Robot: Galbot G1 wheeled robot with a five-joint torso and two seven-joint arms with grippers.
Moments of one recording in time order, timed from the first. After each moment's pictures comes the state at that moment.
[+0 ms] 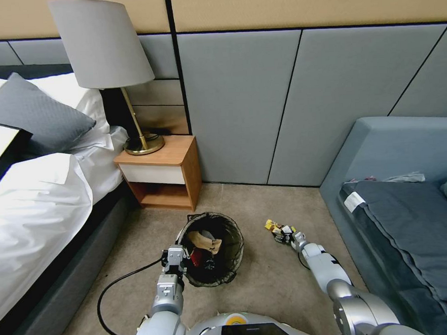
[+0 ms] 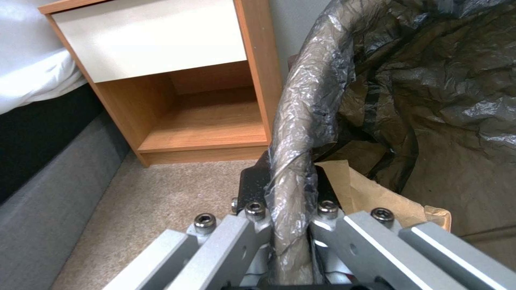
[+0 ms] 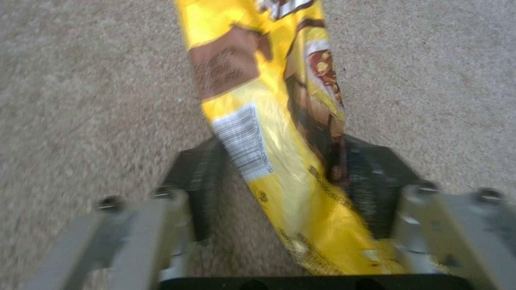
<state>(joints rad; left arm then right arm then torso) 1.82 -1.49 -0.35 -2.35 0.18 0.34 -0.19 -0.65 1.29 0.56 0.38 -0.29 0.32 -0.41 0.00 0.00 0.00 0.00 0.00</state>
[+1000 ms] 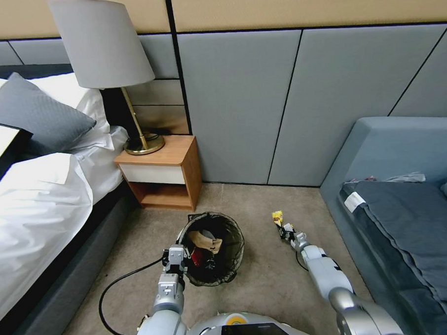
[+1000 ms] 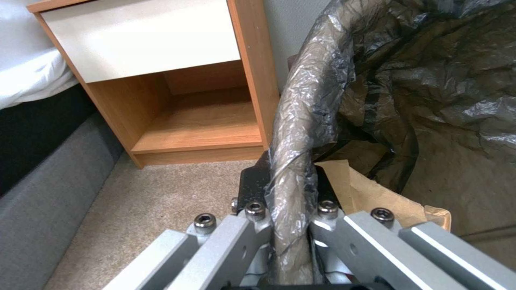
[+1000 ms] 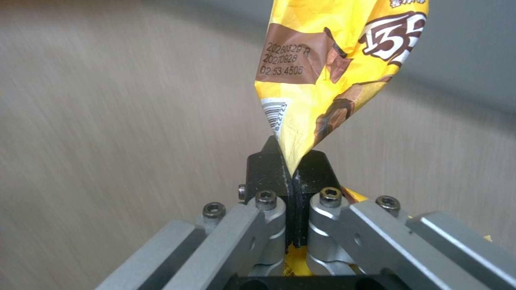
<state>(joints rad) 1.79 -1.49 -0.34 -2.32 0.17 0.34 -0.19 -1.00 1.27 0.50 1.08 0.07 0.33 -0.38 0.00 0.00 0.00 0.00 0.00</state>
